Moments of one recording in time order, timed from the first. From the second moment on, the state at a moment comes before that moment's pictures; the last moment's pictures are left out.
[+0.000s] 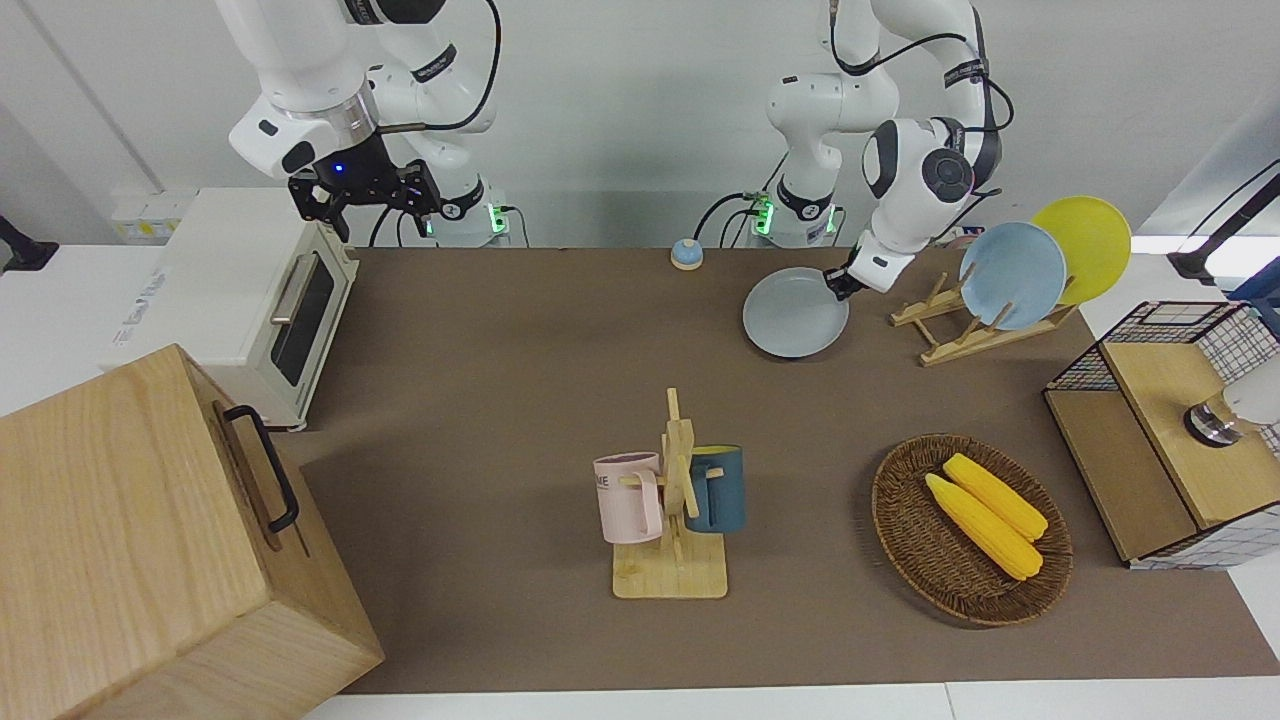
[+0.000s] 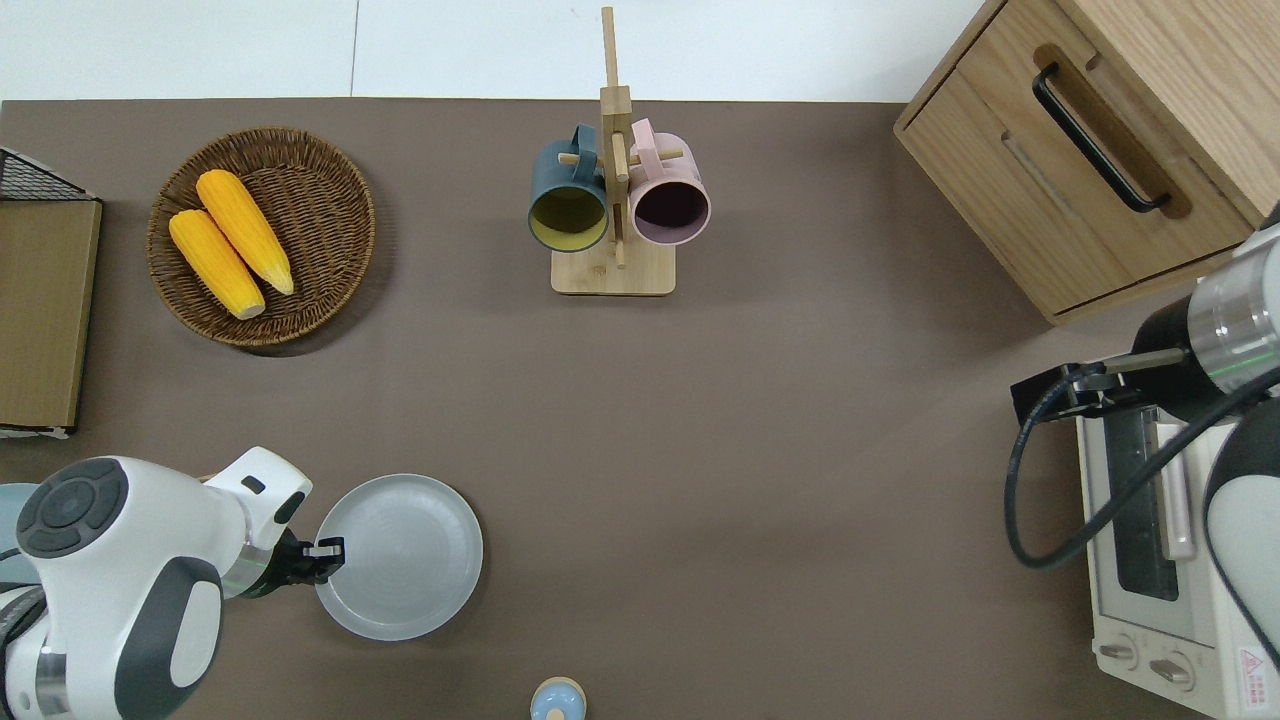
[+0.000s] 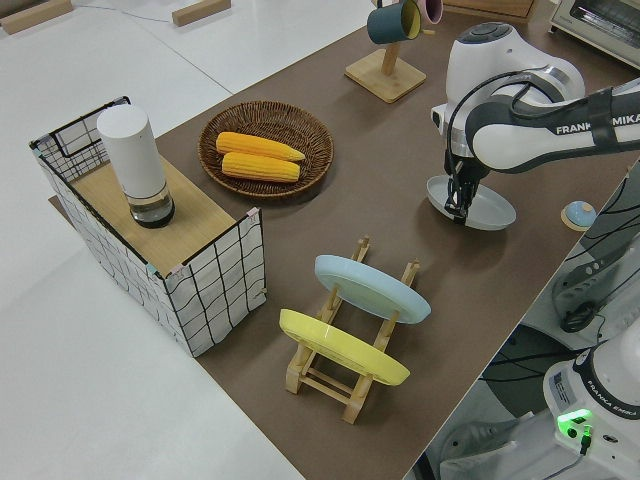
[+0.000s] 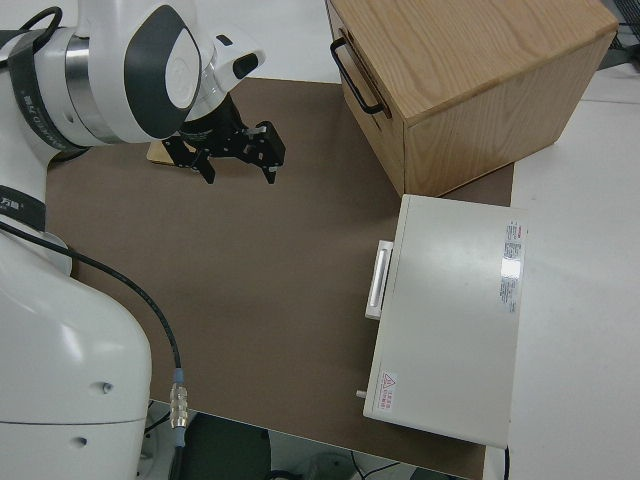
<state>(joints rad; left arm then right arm) -0.02 -0.24 -0.05 -2.50 -0.08 2.01 -0.19 -0.26 0.02 0.38 -1.49 -0.03 1.38 0.04</state>
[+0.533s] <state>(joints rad) -0.02 -0.23 -0.05 -2.49 -0.08 2.03 -0.19 -0.26 0.02 0.38 -1.49 -0.03 1.38 0.04</state>
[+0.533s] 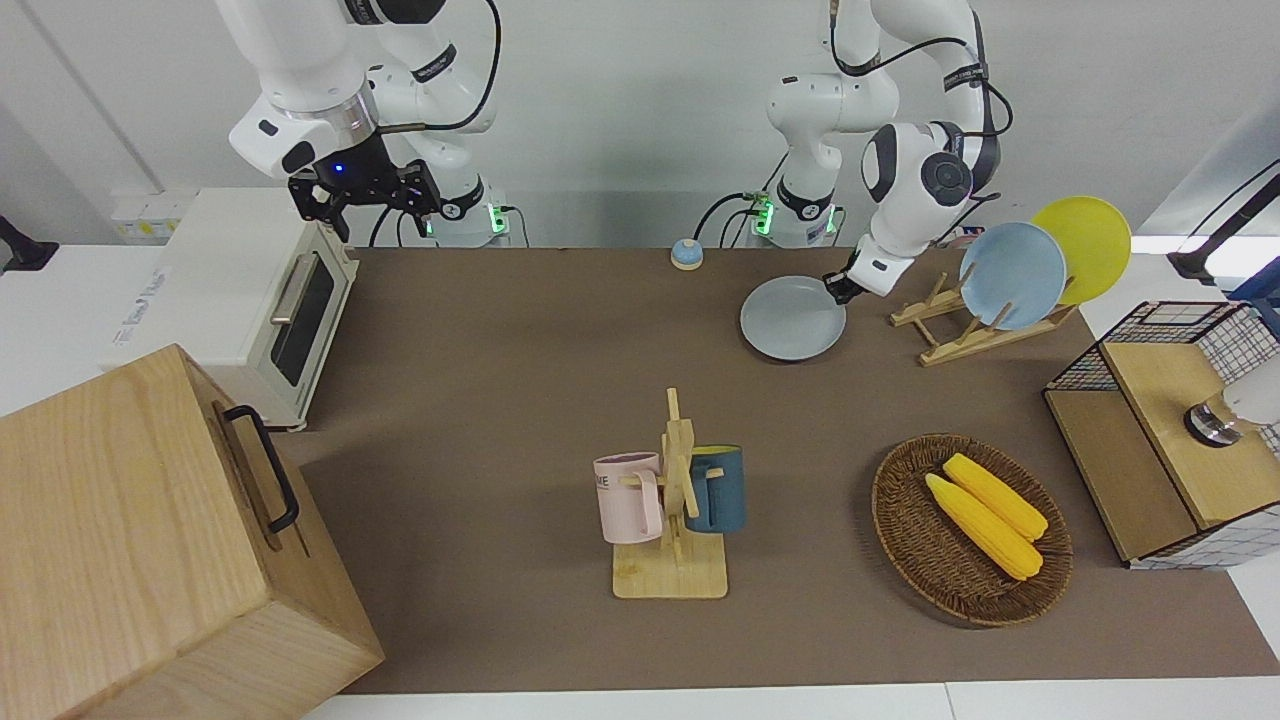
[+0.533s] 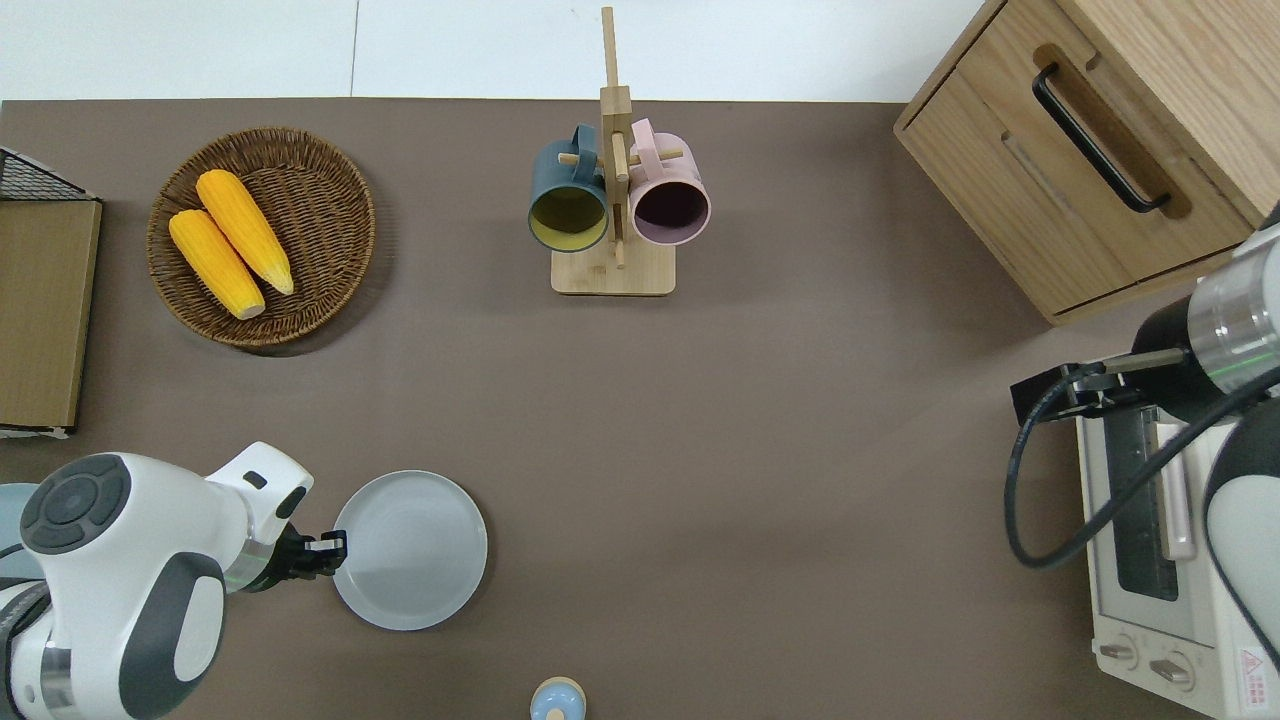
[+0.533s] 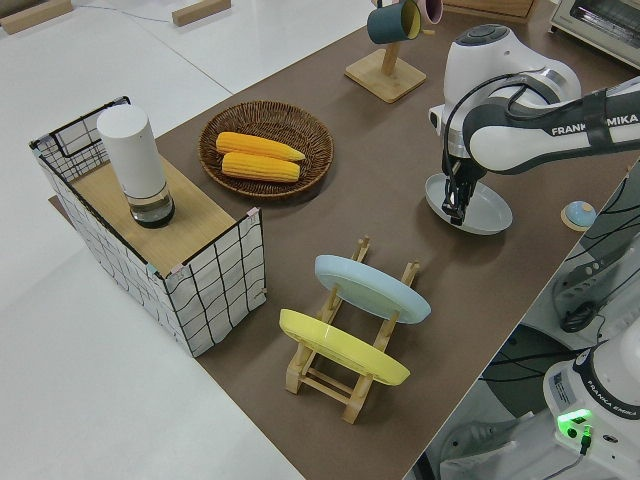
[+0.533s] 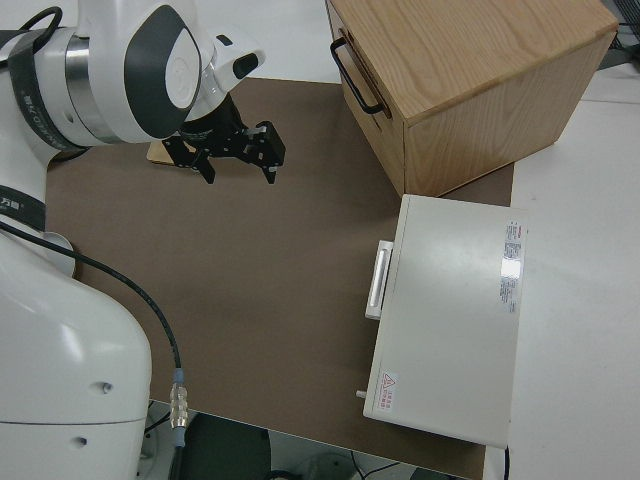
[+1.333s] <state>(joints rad) -0.02 -0.23 -0.03 -2.37 -0.08 2.03 -0.19 -0.26 0.02 0.38 -1.49 -0.03 1.38 0.04</state>
